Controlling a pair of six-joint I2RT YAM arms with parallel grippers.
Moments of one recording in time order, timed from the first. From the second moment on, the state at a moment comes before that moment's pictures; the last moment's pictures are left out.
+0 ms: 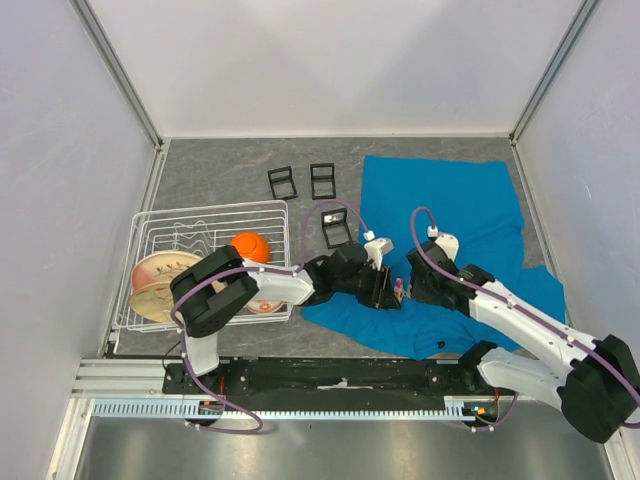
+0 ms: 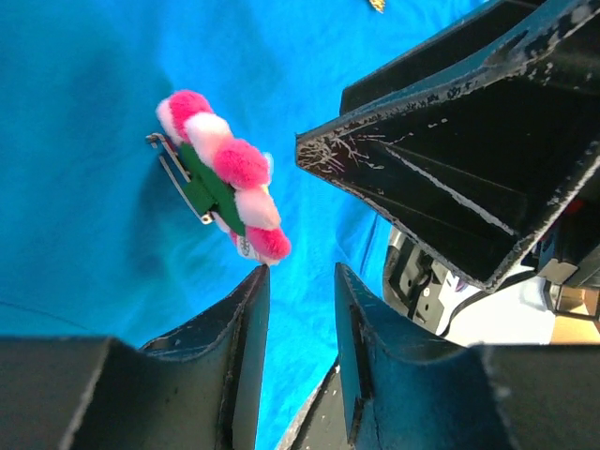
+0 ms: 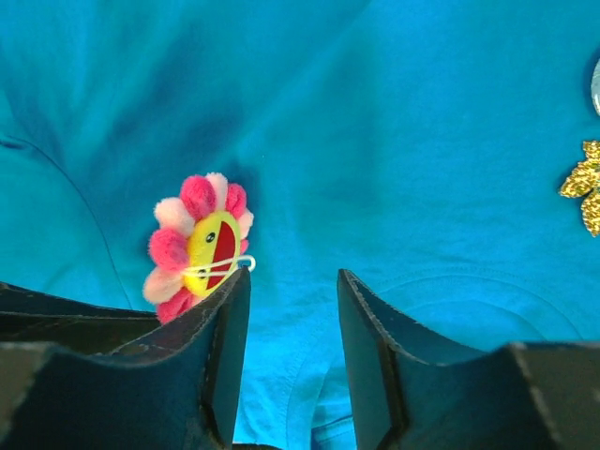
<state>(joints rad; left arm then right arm) -1.02 1.85 0.93 0.37 0.37 -0.71 0.62 1.05 0.62 -0.66 0.32 0.78</state>
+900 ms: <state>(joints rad) -1.07 1.42 0.70 0.35 0.25 -0.68 0.73 1.15 0.71 -0.62 0.39 0.67</state>
